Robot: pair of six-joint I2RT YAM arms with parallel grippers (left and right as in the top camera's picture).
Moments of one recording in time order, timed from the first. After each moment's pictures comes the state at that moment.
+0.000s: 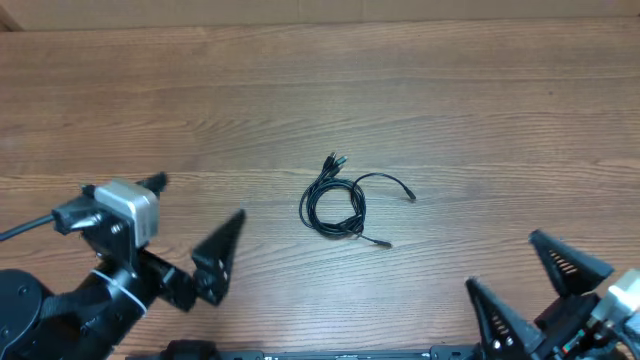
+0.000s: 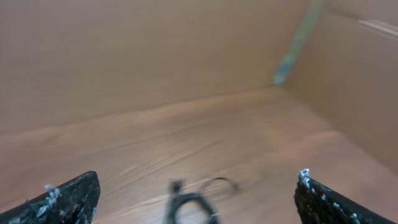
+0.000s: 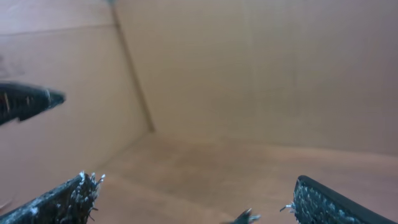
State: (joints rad) left arm -0.05 0.75 1.54 -1.04 0.51 -0.08; right arm -0.01 0.27 1.09 -0.78 -0.60 0.29
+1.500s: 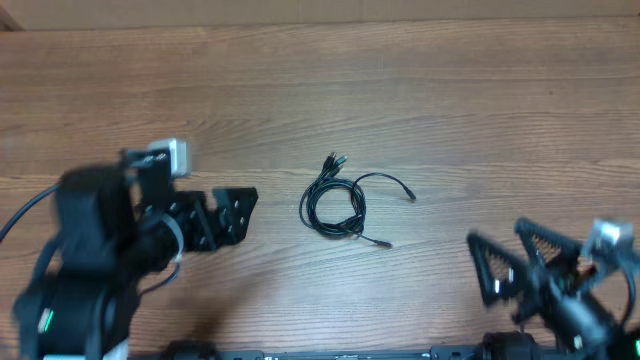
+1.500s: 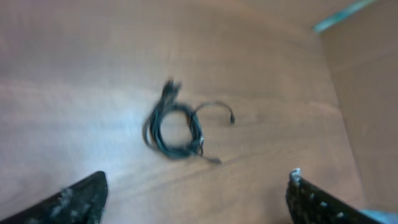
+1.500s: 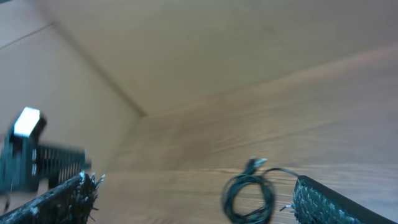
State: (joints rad) left arm -0.05 0.95 1.34 -1.19 0.46 -0.34; right arm -0.01 0.42 1.10 -0.90 -0.49 0.50
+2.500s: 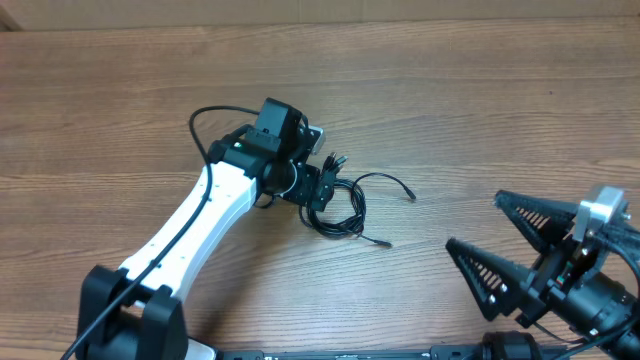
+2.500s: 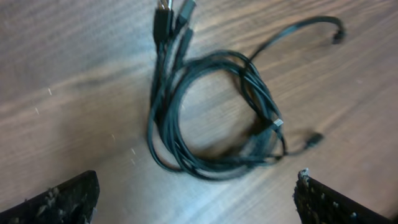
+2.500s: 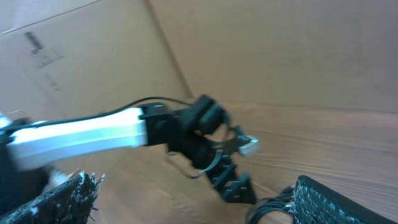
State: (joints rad) left arm -0.42 1.63 1.22 -0.81 0.24 -0.06; right arm -0.01 0.58 1.26 -0.83 -0.83 0.29
